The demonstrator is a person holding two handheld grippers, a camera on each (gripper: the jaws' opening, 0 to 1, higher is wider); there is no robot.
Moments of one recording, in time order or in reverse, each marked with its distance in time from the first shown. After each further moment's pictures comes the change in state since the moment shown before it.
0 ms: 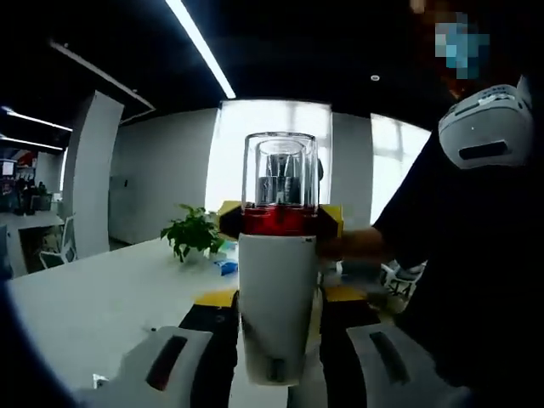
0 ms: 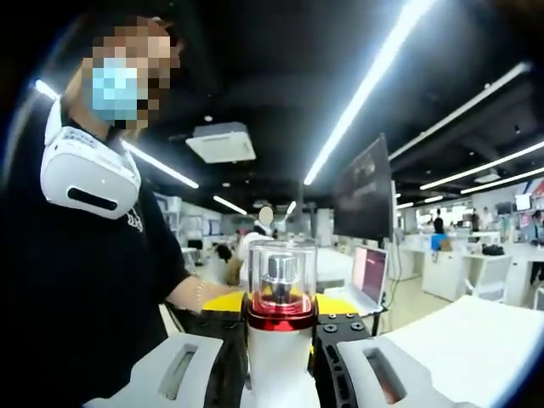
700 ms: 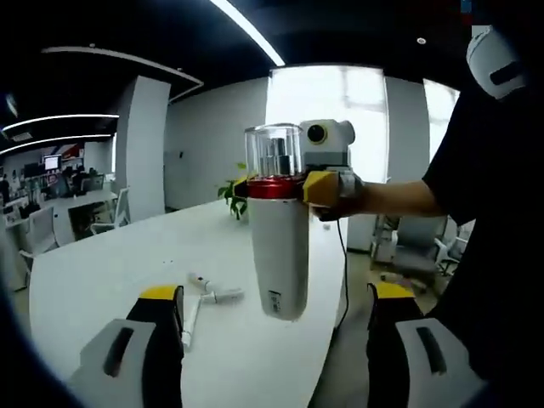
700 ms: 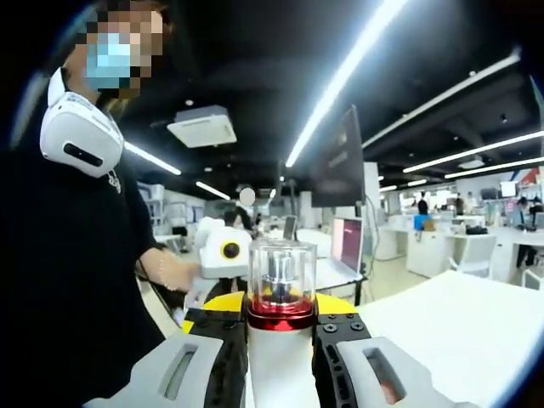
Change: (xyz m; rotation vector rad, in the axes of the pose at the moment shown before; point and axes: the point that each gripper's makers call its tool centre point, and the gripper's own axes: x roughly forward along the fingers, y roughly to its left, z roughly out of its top) left arm -0.013 0.041 -0.083 -0.019 0.125 0.300; right arm -0.027 -0.040 -0.074 0.036 0.097 -0.095
